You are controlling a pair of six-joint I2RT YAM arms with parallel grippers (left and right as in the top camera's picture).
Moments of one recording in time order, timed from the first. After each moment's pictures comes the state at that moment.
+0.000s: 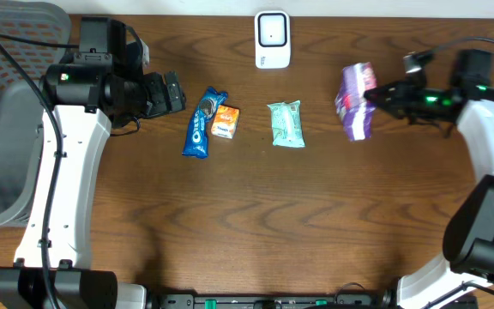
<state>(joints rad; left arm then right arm) -0.05 1.59 1.64 -1.18 0.22 -0.29 -0.27 1.83 1.39 -0.71 -1.06 0.20</state>
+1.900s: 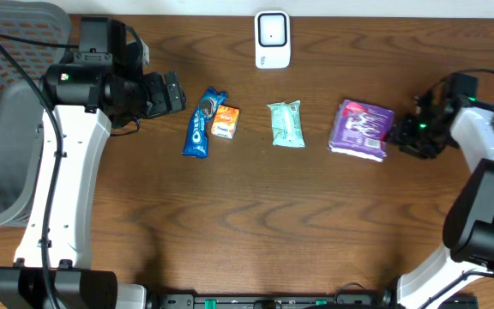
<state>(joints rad) -0.05 1.59 1.64 -1.18 0.22 -0.29 -0.26 1.90 1.29 -0.79 -0.31 0.17</state>
